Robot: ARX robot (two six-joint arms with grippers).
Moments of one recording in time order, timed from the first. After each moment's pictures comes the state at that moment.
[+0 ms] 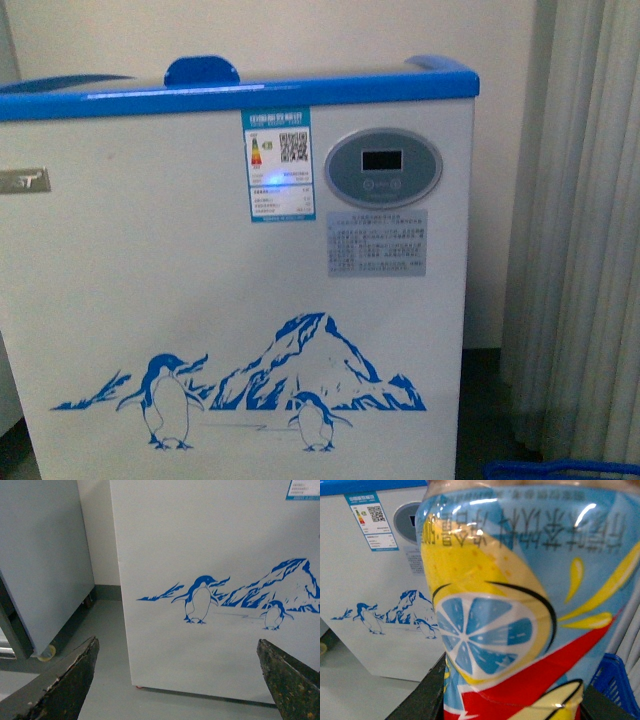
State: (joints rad) left arm 0.00 0.00 0.01 0.00 0.00 0.00; right arm 0.35 0.50 0.69 -0.29 0.27 0.12
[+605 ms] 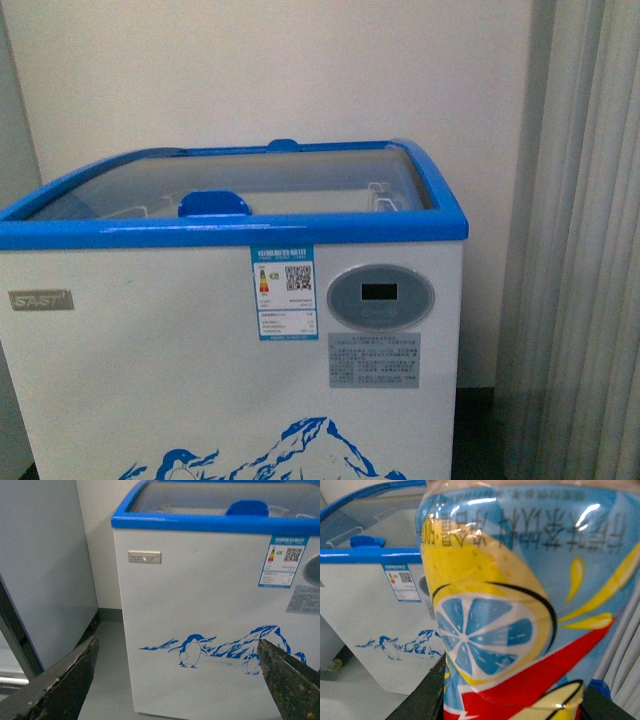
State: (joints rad) left arm 0.00 0.00 0.01 0.00 0.00 0.00; right arm 0.35 0.50 0.69 -0.29 0.27 0.12
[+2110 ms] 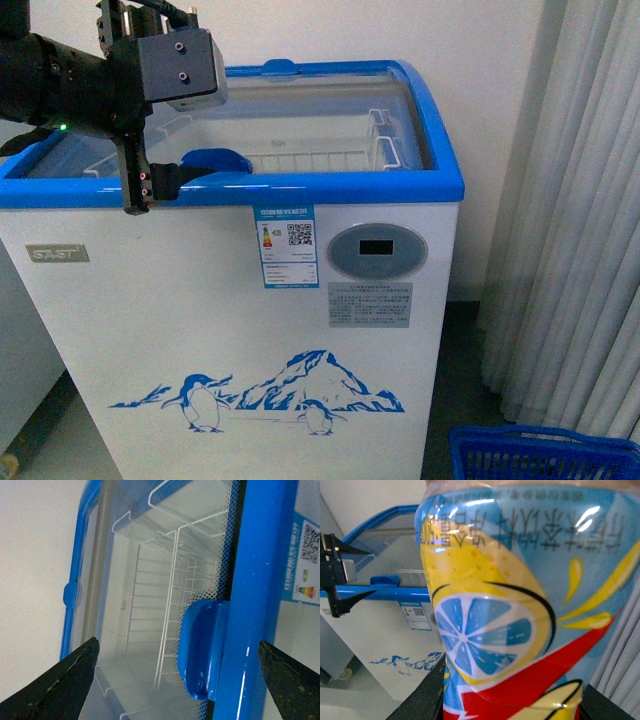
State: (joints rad) left arm -0.12 1.99 1.47 0.14 0.47 1.43; right arm 0.35 0.49 0.70 -0.29 0.27 0.12
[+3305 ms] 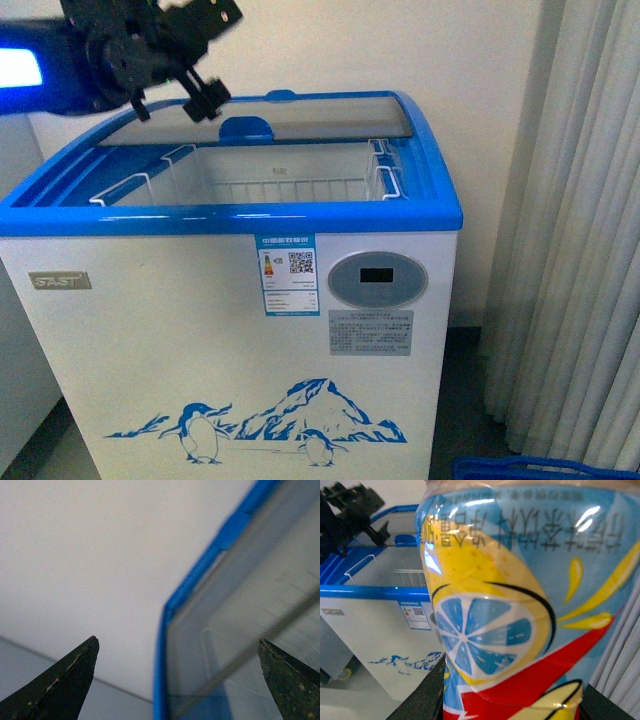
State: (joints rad) left arm -0.14 2.76 2.83 0.08 -0.07 1.01; right arm 0.35 0.49 0.70 -0.29 0.27 0.12
